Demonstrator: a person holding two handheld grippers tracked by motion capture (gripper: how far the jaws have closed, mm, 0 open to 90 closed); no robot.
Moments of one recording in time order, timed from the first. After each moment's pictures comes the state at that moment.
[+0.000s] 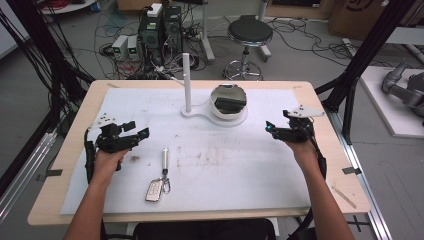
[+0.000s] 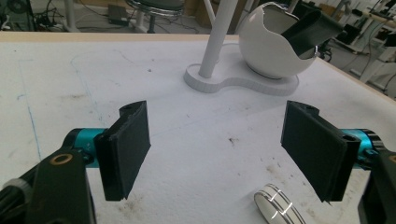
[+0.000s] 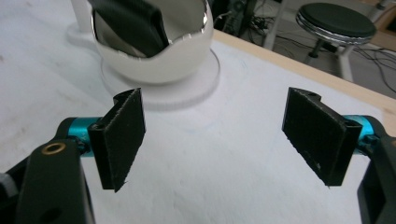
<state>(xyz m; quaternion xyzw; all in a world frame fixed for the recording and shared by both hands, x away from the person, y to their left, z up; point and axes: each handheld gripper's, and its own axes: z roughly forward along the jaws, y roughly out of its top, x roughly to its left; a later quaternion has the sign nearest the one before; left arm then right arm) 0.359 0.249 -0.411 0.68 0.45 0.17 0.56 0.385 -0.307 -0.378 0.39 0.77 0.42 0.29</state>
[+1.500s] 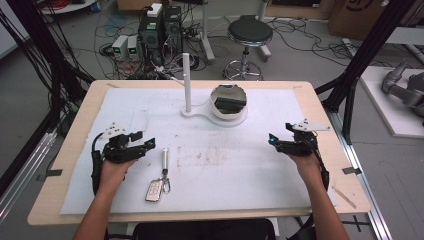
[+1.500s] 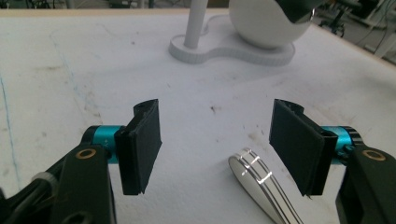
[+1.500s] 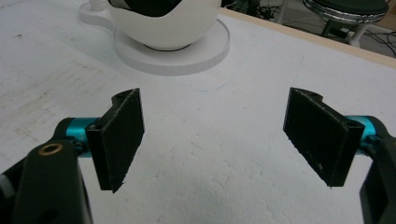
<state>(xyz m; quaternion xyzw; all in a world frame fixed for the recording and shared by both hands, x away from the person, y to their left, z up) 0.332 0.221 -0.420 0.71 0.45 0.18 0.51 0.362 -0.318 -0.400 0.41 0.76 0.43 0.26</state>
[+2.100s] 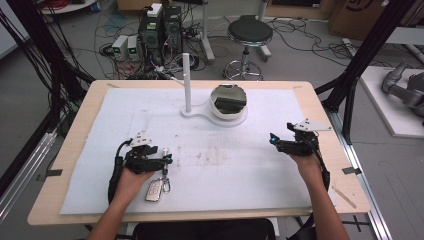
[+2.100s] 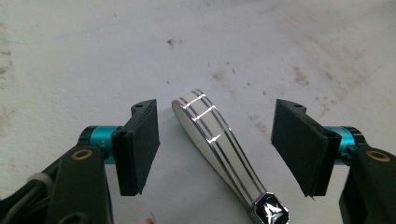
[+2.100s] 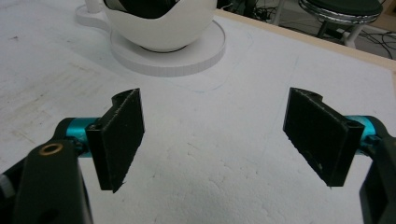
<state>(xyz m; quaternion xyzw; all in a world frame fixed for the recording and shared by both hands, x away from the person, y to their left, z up) 0.322 0.170 -0.436 0.77 0.46 0.15 0.42 0.361 -0.321 -0.399 0.41 0.76 0.42 0.27</state>
